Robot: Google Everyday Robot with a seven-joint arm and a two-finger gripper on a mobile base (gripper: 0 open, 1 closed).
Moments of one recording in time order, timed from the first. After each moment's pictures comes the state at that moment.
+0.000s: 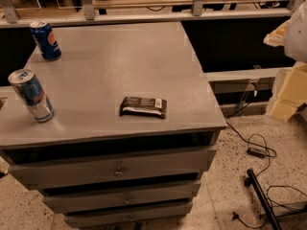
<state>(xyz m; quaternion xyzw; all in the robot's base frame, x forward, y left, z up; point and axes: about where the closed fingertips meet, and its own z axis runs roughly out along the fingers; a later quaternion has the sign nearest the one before) 0.438 -0.216 0.980 -0.60 0.78 -0.04 0.16</state>
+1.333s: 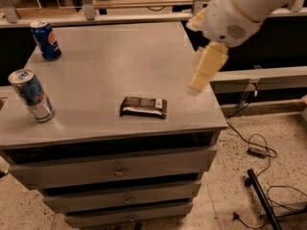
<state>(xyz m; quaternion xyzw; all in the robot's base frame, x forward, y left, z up) 0.521 -0.083 0.973 -0.67 0.69 0.07 0.27</state>
